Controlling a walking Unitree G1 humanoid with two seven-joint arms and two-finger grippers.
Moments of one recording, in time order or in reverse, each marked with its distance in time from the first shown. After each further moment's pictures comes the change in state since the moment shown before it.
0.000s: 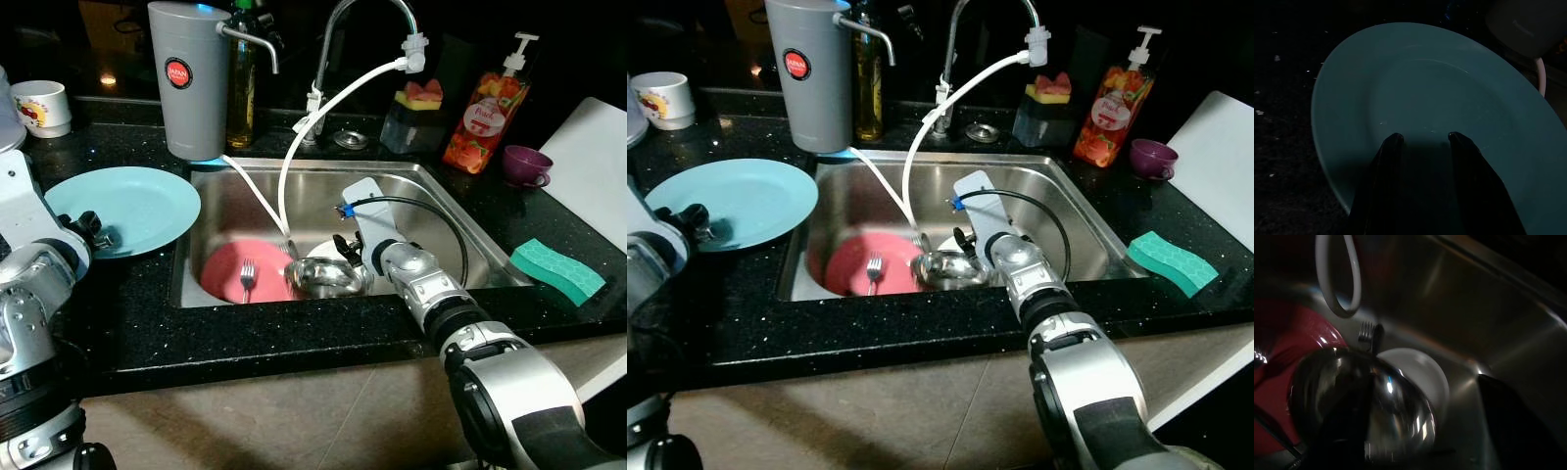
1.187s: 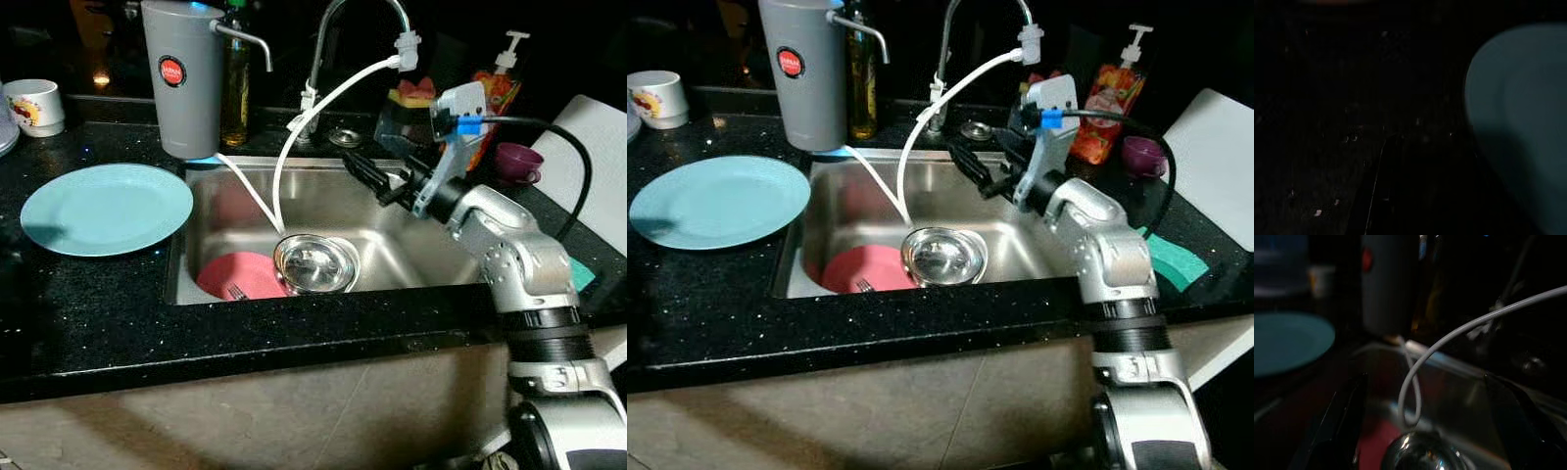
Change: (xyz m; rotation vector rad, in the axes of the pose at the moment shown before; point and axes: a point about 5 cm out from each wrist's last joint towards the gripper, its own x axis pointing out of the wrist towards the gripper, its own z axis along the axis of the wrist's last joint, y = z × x) left arm -0.001 0.071 0.041 0.242 0.032 0.144; right arm -0.077 -0.042 0.084 0.160 -0.453 0.325
